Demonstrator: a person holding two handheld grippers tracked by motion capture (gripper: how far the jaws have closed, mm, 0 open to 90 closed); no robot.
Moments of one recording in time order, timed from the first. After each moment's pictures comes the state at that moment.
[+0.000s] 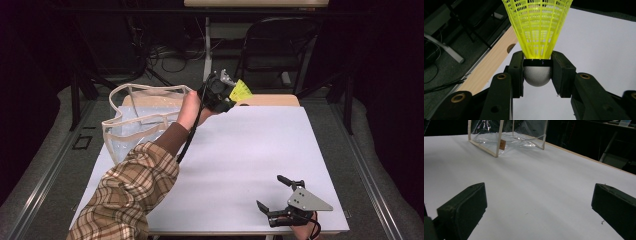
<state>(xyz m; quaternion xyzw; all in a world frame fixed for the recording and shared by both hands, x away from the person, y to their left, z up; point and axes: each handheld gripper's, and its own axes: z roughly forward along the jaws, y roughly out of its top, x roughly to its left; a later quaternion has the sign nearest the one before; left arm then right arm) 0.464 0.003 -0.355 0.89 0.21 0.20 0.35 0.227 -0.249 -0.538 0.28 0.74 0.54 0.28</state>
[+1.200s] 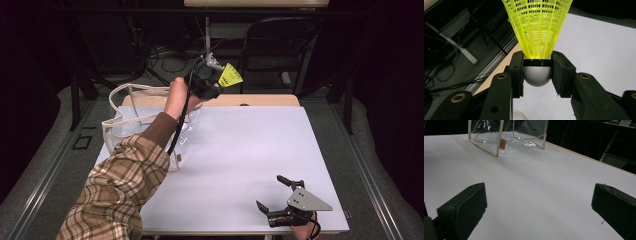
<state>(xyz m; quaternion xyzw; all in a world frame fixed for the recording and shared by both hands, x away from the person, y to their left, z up) 0.468 0.034 -0.318 0.87 0.24 0.23 0.36 0.227 -0.249 -0.538 0.28 0.75 0.54 0.28</state>
